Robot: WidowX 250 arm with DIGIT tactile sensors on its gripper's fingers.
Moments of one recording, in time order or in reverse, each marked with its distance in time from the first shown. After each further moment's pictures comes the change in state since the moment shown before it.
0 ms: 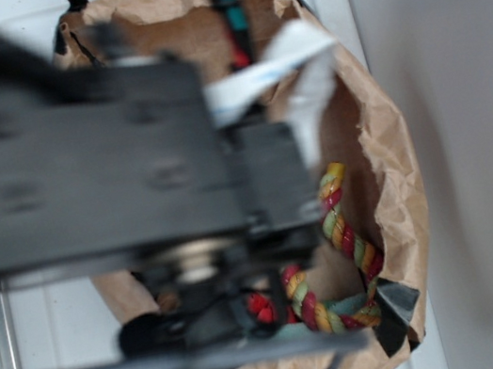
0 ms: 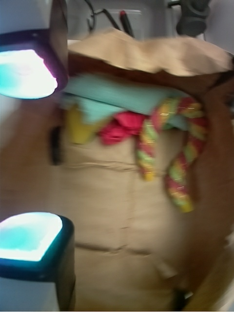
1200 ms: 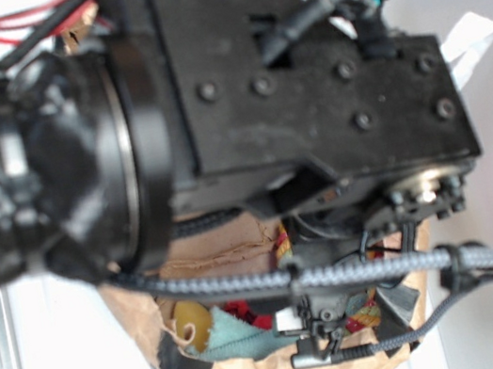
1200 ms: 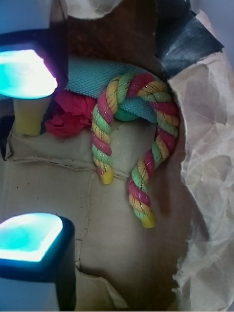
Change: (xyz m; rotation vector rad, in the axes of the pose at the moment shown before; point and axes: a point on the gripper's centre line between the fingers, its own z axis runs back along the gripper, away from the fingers) arm 0.031 0.005 -0.023 -0.039 0.041 -0.017
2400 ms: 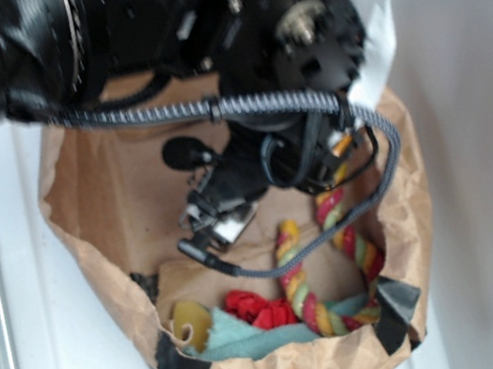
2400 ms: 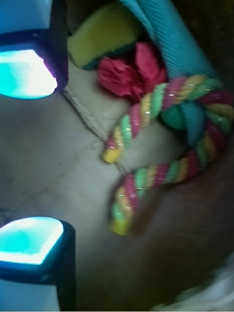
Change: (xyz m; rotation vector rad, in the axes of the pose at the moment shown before) arm -0.007 0.022 -0.028 -0.035 -0.120 -0.798
